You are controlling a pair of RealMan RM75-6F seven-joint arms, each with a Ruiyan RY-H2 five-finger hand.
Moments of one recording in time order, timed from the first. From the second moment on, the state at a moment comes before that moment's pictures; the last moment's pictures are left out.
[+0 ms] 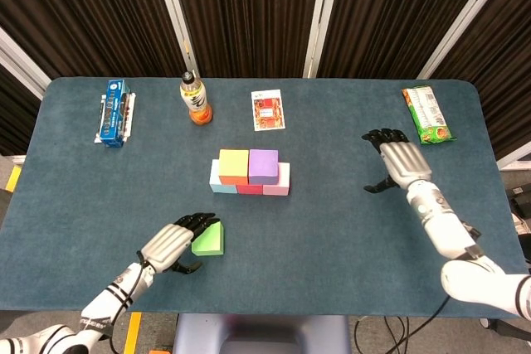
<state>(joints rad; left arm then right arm) -0.58 -1.36 -0.05 -1.78 1.34 0.89 0.13 0.78 -1.02 0.14 -1.72 -0.80 0.84 -0.23</state>
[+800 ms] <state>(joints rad) -0.58 -1.55 -0.08 -1.63 1.30 1.05 0.25 0.64 -1.00 0.13 -1.63 -0.99 0.82 0.01</state>
